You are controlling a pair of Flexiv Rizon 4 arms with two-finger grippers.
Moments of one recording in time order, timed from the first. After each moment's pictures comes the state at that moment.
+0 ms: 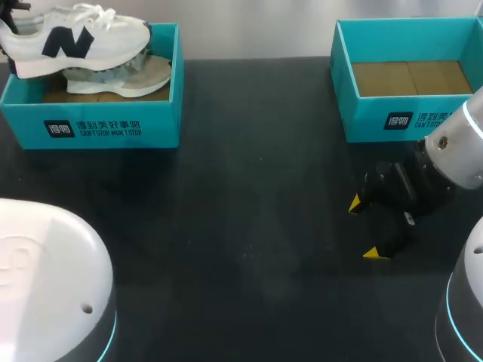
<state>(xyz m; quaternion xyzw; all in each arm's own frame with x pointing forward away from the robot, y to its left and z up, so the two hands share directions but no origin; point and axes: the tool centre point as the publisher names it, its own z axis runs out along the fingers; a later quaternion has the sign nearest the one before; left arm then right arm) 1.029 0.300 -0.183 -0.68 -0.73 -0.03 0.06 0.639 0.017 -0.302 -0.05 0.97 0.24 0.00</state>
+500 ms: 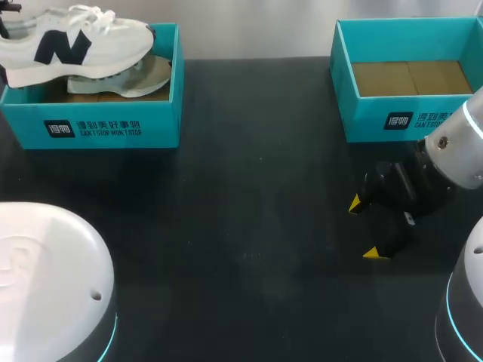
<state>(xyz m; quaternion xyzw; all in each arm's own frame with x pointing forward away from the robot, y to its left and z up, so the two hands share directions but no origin) 0.956 0.281 -0.149 -0.69 -0.72 -0.02 0.05 0.639 0.017 -0.302 -0.05 0.97 0.24 0.00</state>
